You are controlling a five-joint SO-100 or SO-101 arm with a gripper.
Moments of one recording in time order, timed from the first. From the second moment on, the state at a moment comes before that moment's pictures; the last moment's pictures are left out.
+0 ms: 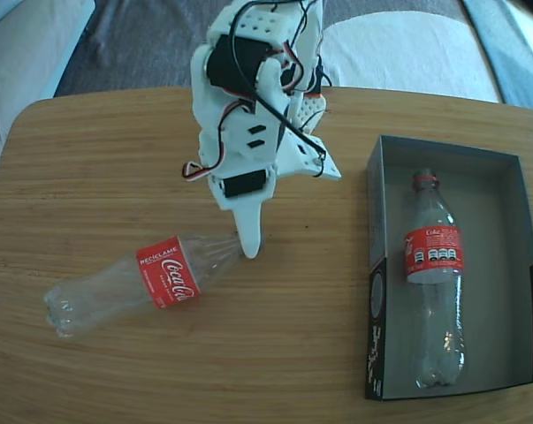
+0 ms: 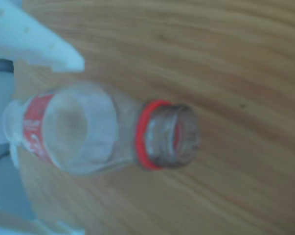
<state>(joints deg) 12.7 112.3 116.6 71.6 -41.3</state>
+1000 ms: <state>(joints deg) 12.2 98.6 114.9 65.0 -51.6</state>
